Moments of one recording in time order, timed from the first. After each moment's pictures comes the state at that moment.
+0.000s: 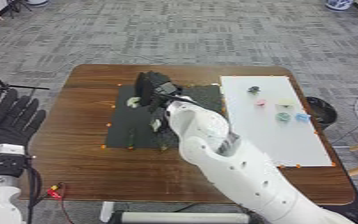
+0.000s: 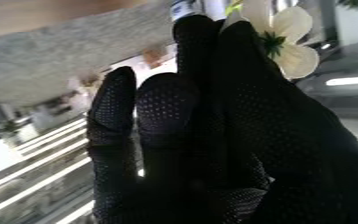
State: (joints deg) left arm 126.5 -65.9 -111.1 -120.7 15.7 6.5 14.2; right arm -62.8 -78.0 41.4 -97.1 -128.8 -8.4 21.3
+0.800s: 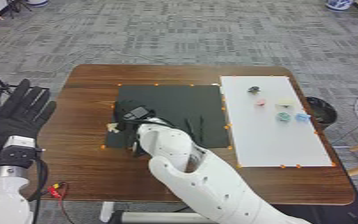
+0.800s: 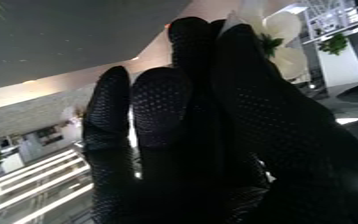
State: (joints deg) left arm 123.1 -63.6 -108.2 -119.4 16.8 4.9 14.1; right arm -65.4 -87.2 36.6 -87.9 -136.3 -11.5 23.0
